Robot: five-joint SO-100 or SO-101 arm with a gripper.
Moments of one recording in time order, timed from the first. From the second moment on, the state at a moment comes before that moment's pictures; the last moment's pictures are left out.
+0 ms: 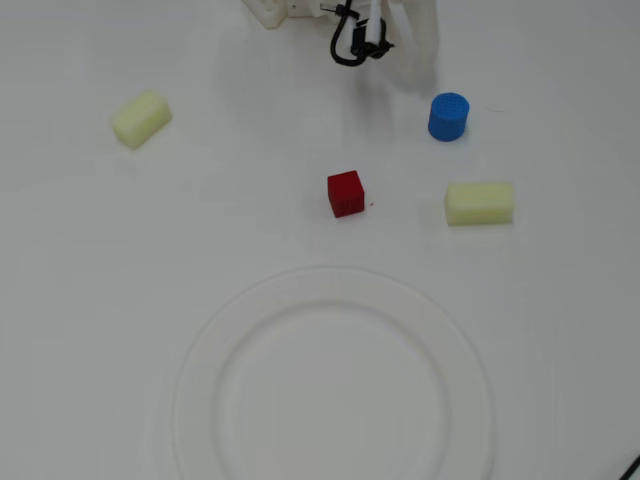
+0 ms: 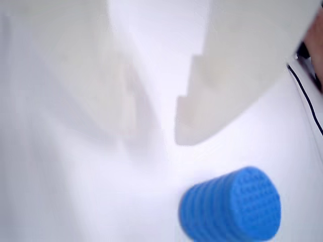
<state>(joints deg) -31.1 198.2 186.2 69.7 -26.7</state>
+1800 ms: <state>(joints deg) -10.3 106.0 117.2 66.5 -0.5</state>
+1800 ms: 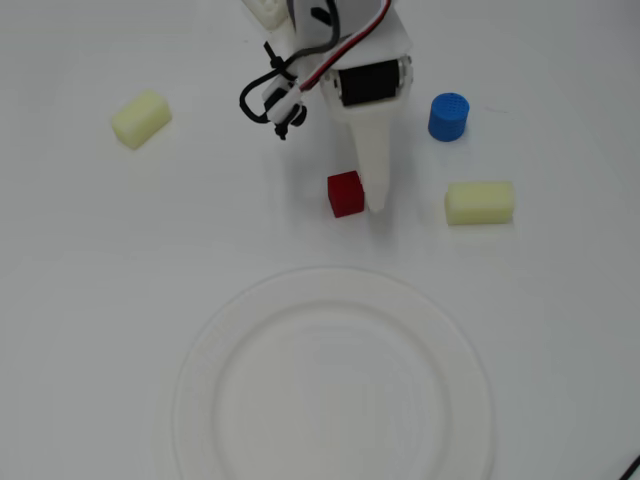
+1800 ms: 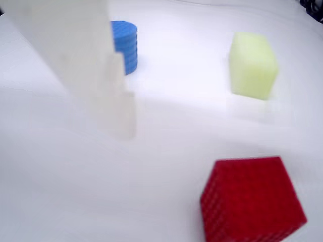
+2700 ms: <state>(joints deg) -3.0 97.7 117.0 57.0 -4.9</state>
